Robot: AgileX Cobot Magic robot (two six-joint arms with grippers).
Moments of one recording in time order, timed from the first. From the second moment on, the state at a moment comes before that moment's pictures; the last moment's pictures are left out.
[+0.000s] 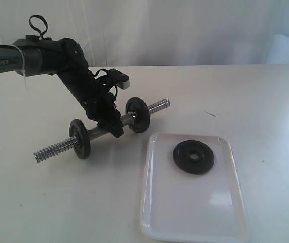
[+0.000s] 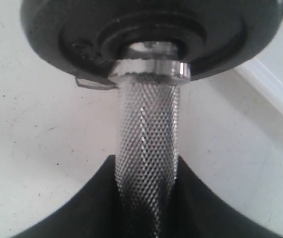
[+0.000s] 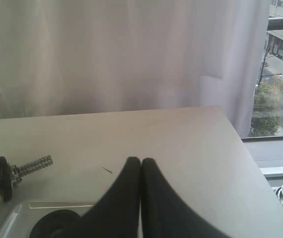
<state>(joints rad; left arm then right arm) -0.43 2.23 -1.77 -0.43 0.97 0.76 0.02 0.27 -0.58 -0.03 0.57 0.13</state>
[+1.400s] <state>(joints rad) -0.43 2.21 -1.79 -0.10 1.17 -0.54 0.02 0.27 -0.58 -0.03 0.58 0.13</state>
